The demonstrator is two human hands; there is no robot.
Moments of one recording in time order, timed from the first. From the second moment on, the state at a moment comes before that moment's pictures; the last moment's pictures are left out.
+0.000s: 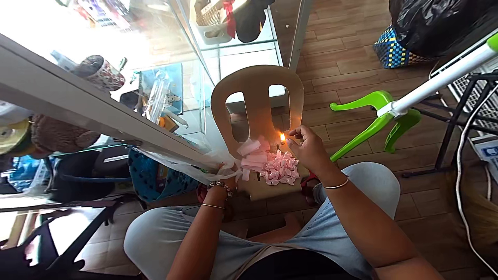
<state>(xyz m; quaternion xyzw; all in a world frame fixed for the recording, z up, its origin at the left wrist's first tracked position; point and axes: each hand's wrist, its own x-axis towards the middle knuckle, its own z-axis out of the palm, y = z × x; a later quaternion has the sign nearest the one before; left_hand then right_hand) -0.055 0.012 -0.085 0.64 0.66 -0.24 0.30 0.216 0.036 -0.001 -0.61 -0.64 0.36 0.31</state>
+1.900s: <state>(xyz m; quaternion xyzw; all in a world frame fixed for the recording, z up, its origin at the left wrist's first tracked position) -0.001 0.015 0.009 0.72 0.53 0.15 0.42 0.200 0.017 -0.007 -0.51 -0.49 0.65 0.27</state>
